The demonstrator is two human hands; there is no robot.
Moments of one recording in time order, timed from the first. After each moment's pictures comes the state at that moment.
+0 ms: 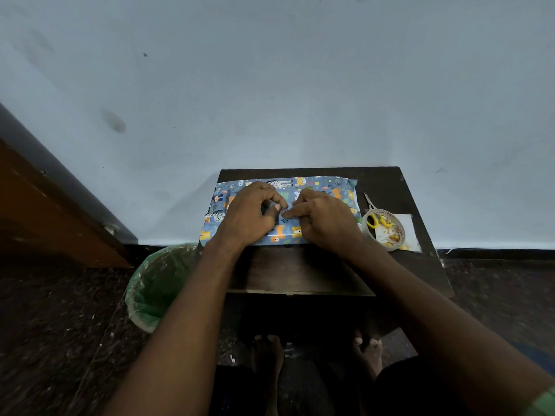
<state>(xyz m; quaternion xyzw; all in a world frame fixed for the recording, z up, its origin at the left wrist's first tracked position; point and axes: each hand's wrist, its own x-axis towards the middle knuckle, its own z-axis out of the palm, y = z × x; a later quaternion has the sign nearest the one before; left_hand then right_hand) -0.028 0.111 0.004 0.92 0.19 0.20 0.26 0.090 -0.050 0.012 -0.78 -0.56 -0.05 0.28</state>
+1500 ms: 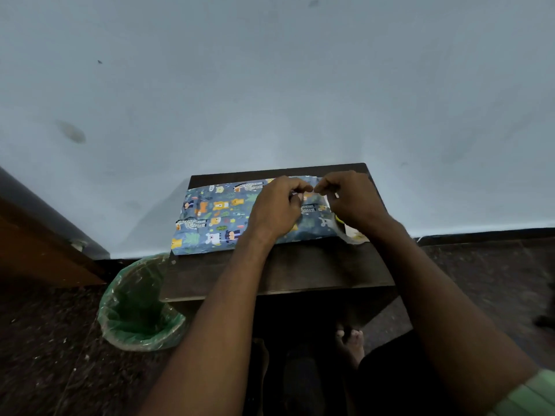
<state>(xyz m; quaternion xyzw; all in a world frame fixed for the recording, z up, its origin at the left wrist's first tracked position) 0.045 0.037 0.016 0.90 0.16 0.21 0.34 0.165 -0.107 0.026 -0.86 -0.39 0.00 0.34</state>
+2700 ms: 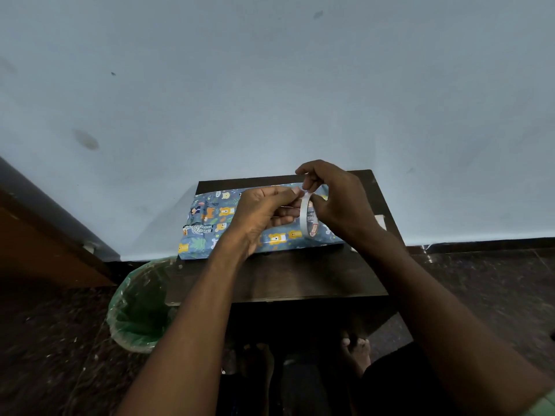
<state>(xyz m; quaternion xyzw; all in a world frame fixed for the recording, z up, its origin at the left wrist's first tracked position) 0.008 0.041 0.055 0.63 0.25 0.15 0.72 0.131 -0.091 0.051 -0.74 -0.49 -0.09 0.44</state>
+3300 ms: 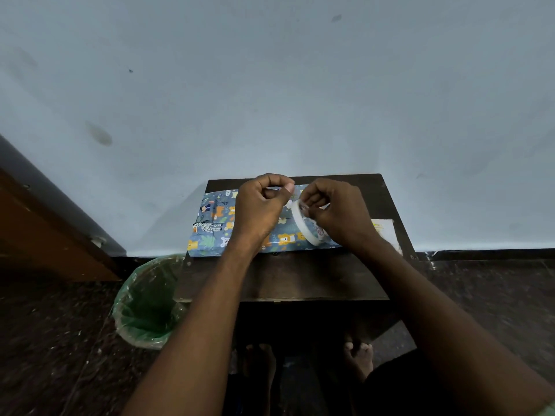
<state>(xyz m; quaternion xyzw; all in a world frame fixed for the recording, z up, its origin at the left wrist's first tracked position) 0.003 0.050 0.047 0.73 0.25 0.32 0.55 0.120 -0.082 0.040 -0.76 -0.45 0.02 0.47</state>
